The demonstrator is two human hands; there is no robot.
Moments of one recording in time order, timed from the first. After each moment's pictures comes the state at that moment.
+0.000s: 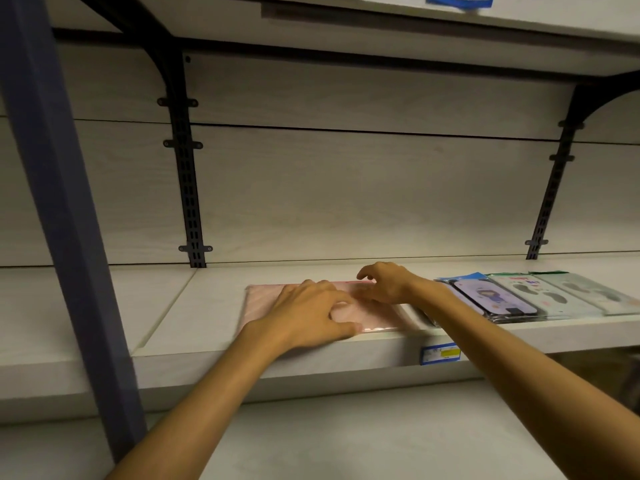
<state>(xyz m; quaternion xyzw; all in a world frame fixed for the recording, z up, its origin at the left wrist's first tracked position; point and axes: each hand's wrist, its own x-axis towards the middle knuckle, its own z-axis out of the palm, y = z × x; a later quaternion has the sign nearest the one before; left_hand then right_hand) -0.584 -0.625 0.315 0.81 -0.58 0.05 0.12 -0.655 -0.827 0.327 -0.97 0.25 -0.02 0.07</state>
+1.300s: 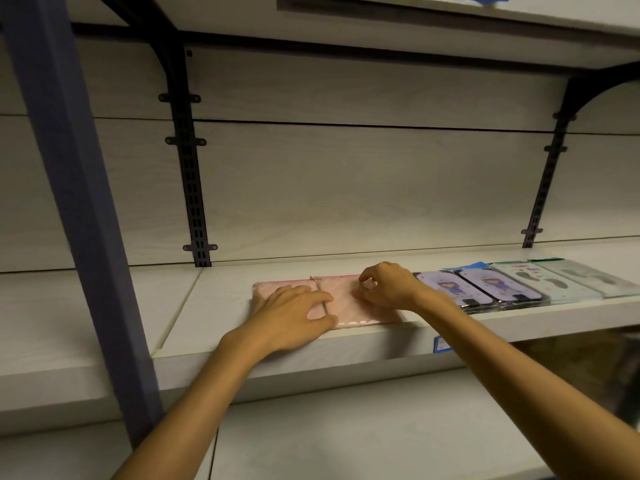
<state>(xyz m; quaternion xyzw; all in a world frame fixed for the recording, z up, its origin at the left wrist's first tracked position) -0.551 -0.584 0.303 0.84 -0.54 -0.01 0.12 -0.658 -0.780 0.319 -0.95 0.28 -0.10 0.09</state>
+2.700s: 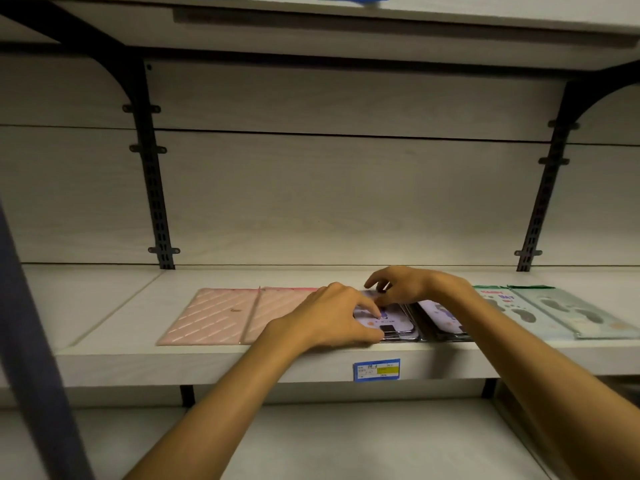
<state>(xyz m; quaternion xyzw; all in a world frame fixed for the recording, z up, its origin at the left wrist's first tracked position) -0.657 -0.741 0.317 0.78 -0.59 0.01 0.22 -0.724 -0.928 0.348 -0.97 0.20 0.07 0.15</state>
